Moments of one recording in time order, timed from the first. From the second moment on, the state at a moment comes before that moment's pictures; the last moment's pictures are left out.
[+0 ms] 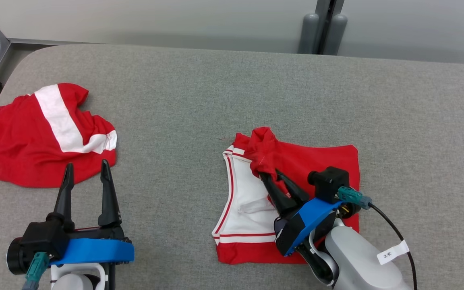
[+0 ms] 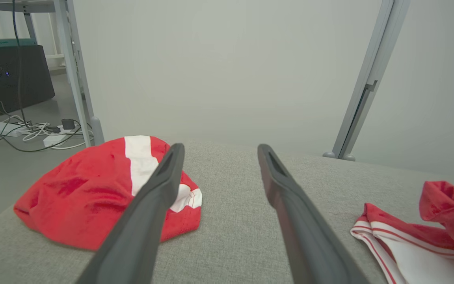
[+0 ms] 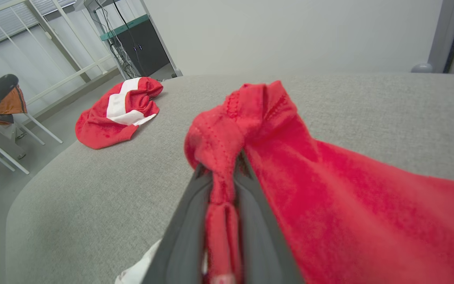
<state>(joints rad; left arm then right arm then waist) -0.09 0.05 0.02 0.14 -0.18 -0.08 -0.26 -0.51 -0.05 0.56 0.62 0.49 0.13 -0.24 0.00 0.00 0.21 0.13</state>
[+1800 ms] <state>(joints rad) -0.03 0.05 -0.22 0.26 -0.09 -0.12 -0.26 -0.14 -0.05 0.01 0.23 0.23 0.13 -0.22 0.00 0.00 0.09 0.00</state>
